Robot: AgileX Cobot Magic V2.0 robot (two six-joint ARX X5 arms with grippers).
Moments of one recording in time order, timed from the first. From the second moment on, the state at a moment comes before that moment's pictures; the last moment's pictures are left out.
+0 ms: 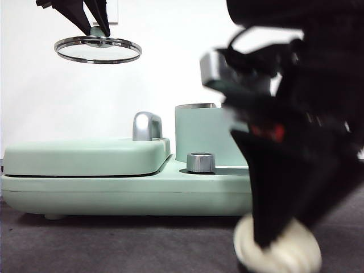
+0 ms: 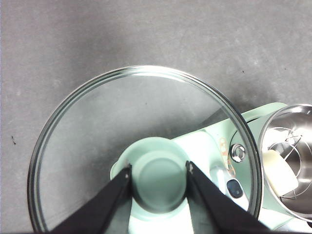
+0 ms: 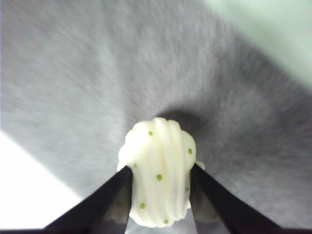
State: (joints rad) left arm -0.23 2.03 2.52 -1.39 0.21 0.04; right arm 0.95 1.35 0.76 -0.63 -0.08 0.37
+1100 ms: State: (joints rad) left arm -0.24 2.03 2.52 -1.39 0.20 0.04; right arm 0.50 1.95 1.90 -1.21 -0.07 0.10
